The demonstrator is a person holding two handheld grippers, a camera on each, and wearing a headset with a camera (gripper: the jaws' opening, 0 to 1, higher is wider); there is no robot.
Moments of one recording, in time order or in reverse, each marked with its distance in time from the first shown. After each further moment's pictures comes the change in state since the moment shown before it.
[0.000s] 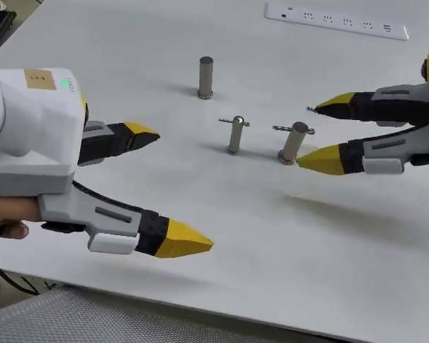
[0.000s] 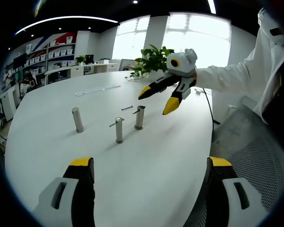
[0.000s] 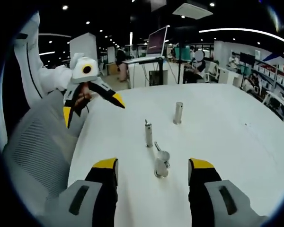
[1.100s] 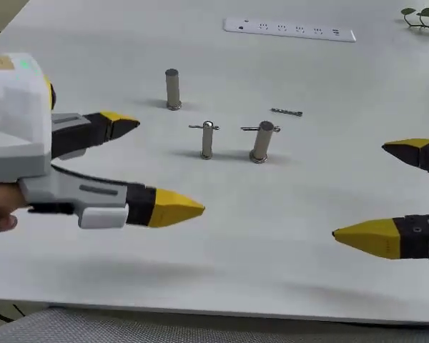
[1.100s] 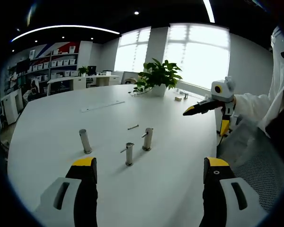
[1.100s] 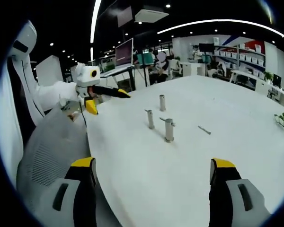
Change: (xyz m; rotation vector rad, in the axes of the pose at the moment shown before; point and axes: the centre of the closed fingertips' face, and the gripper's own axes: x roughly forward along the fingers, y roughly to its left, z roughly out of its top) left arm 0.002 0.028 0.050 0.019 -0.118 0.018; right arm -0.077 0.059 -0.033 0.255 -0.052 -0.237
